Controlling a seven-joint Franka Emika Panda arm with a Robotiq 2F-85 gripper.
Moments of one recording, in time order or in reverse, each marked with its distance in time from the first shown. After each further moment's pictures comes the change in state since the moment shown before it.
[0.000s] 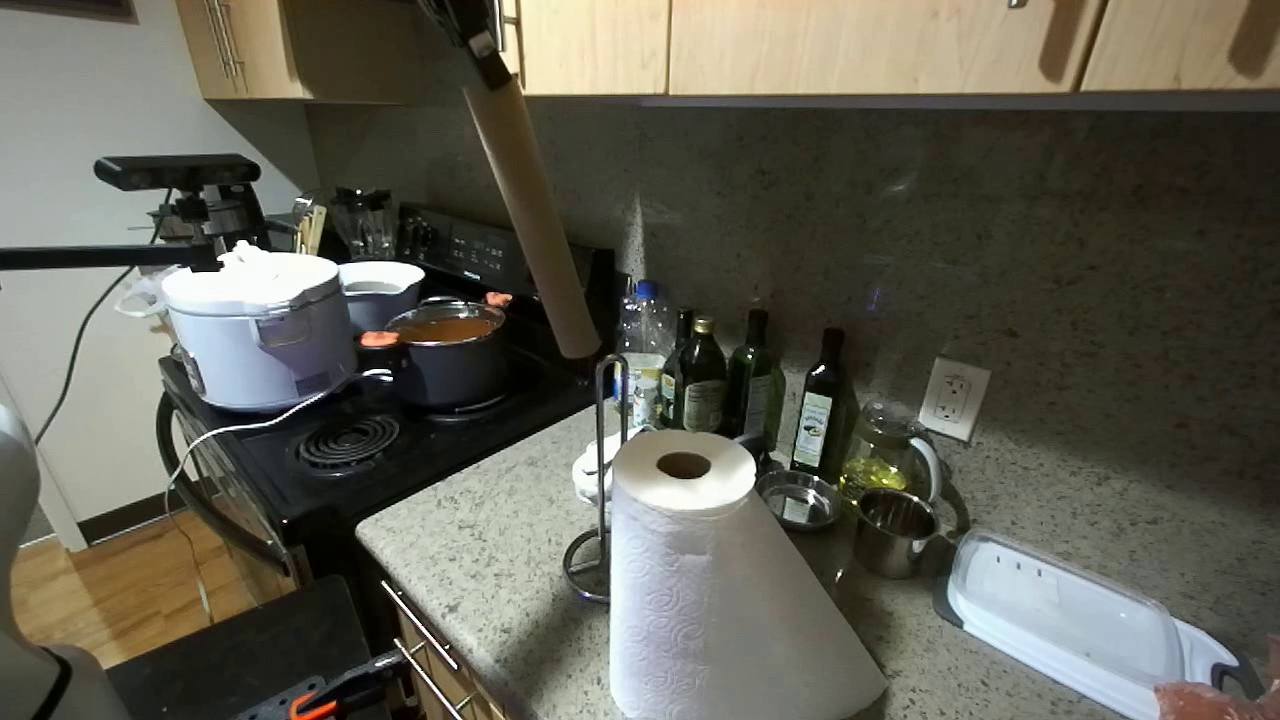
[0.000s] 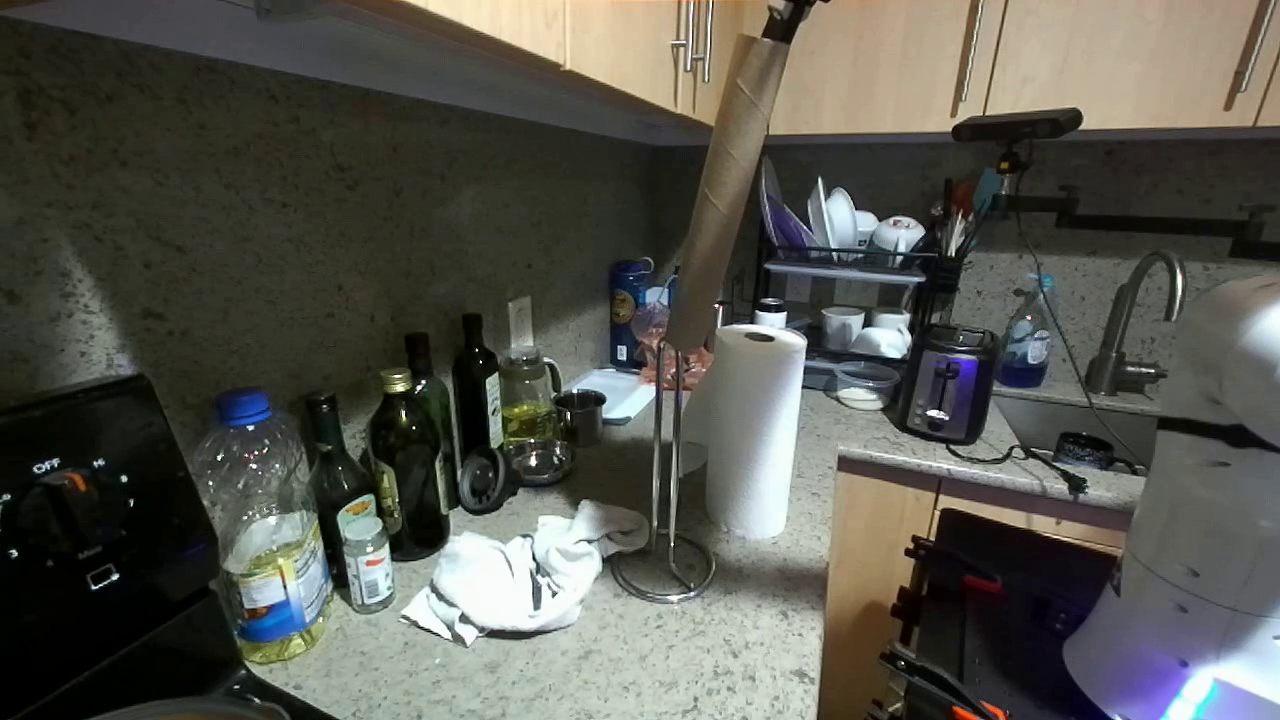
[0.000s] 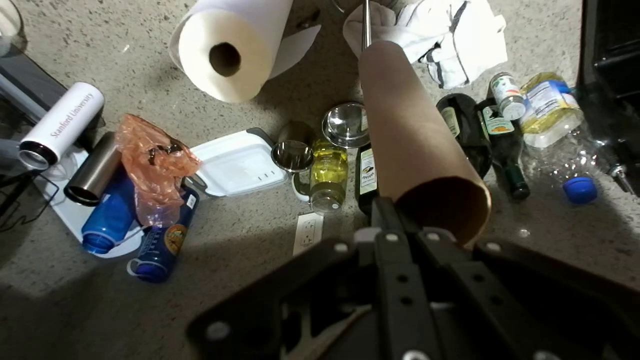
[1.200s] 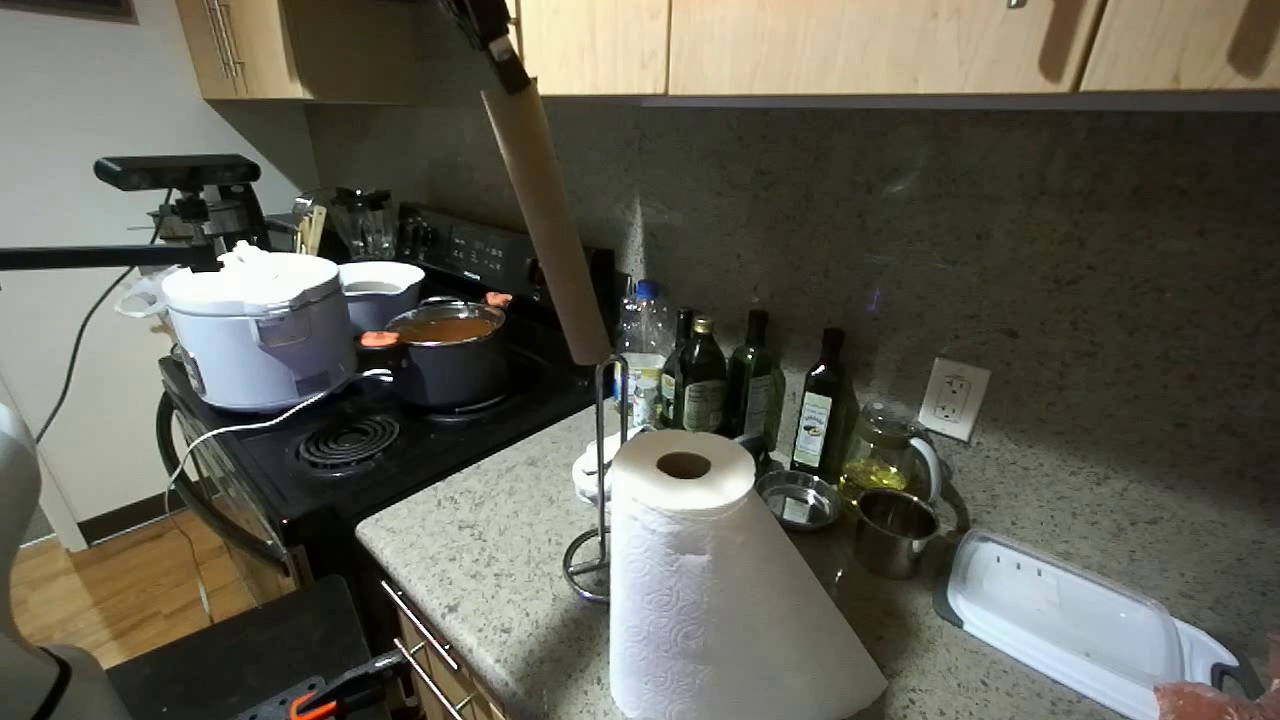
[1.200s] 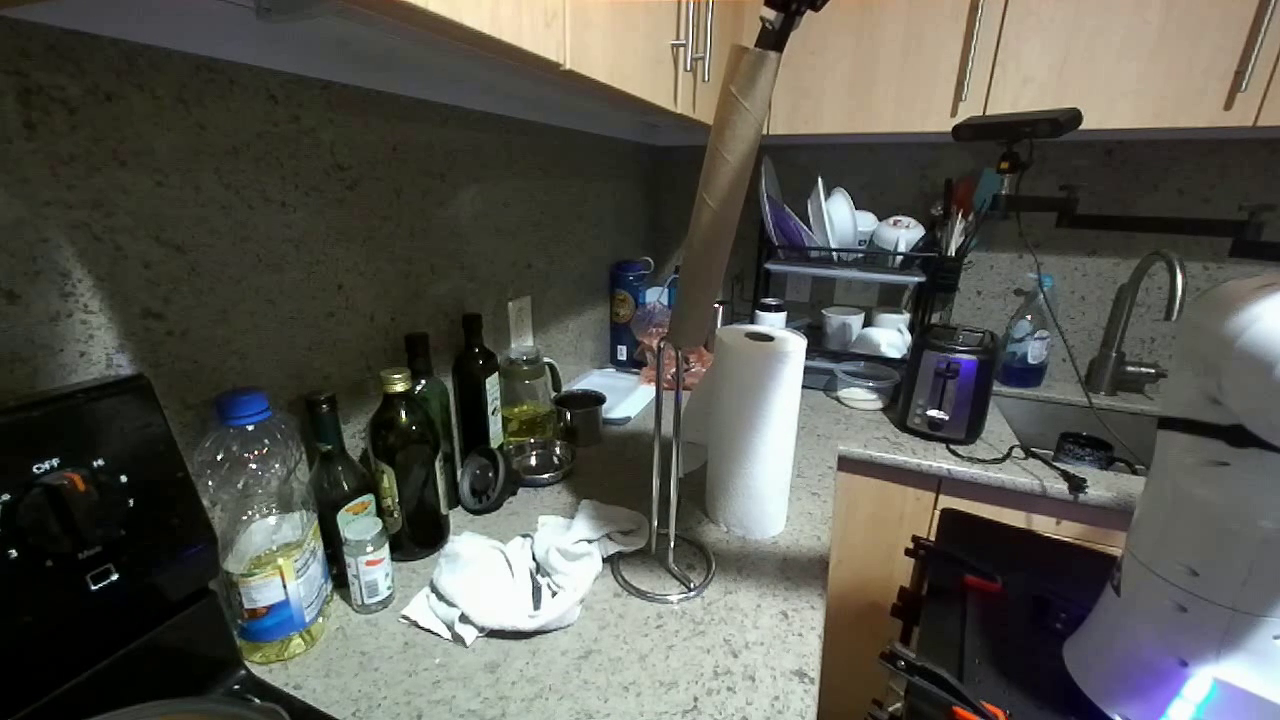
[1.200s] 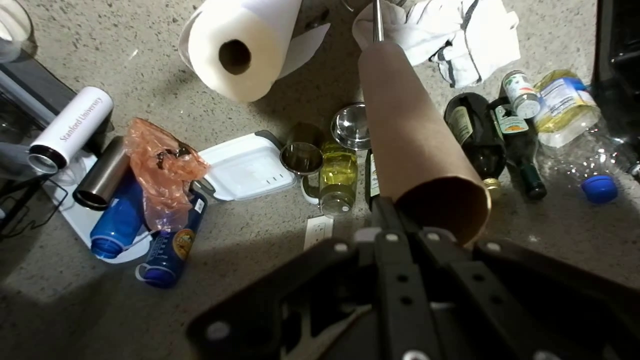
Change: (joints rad) arm -0.007 0.033 -0.020 0.012 -0.017 0.000 -0.003
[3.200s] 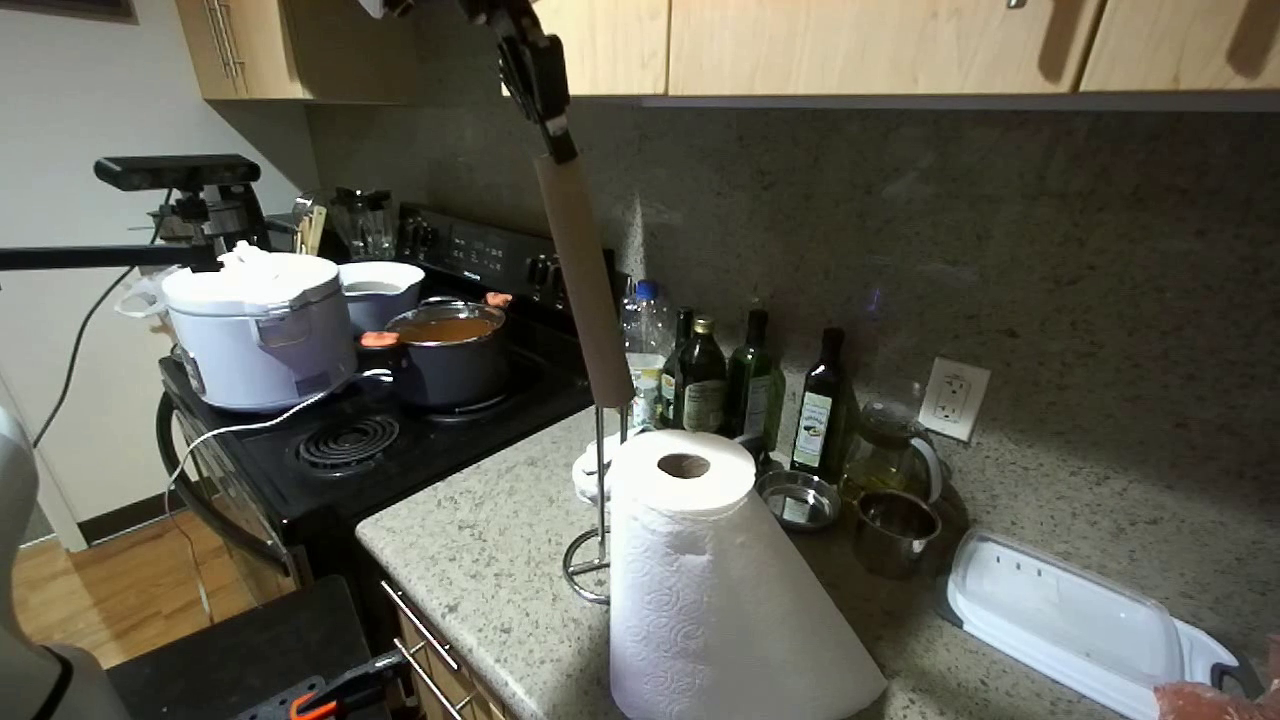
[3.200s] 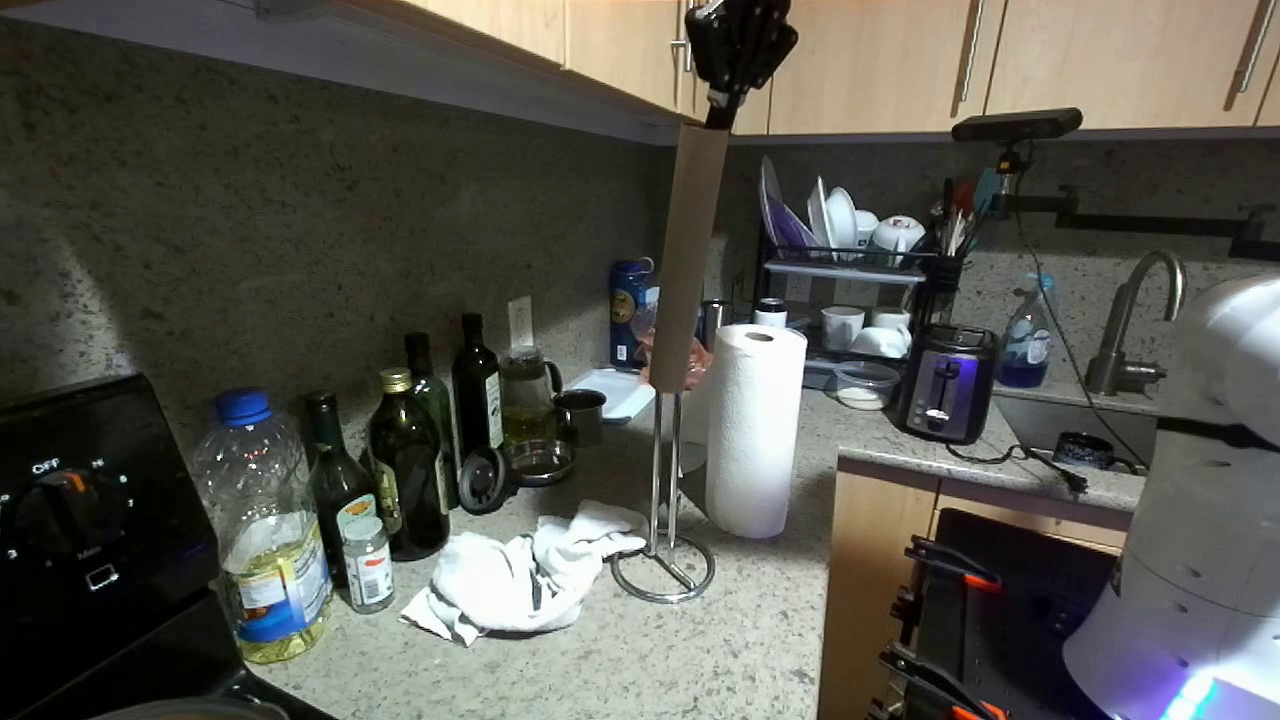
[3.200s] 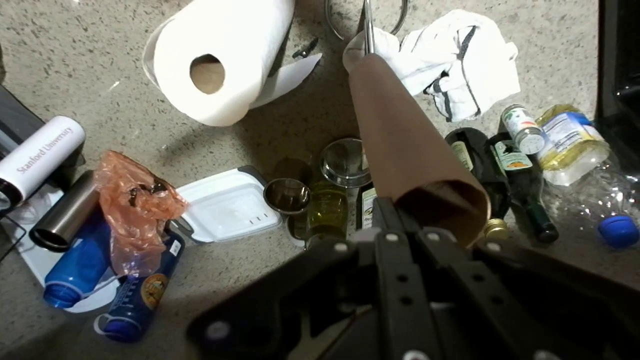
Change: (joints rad) arm 0.020 0.162 -0.039 -0.001 0.007 0.055 -0.011
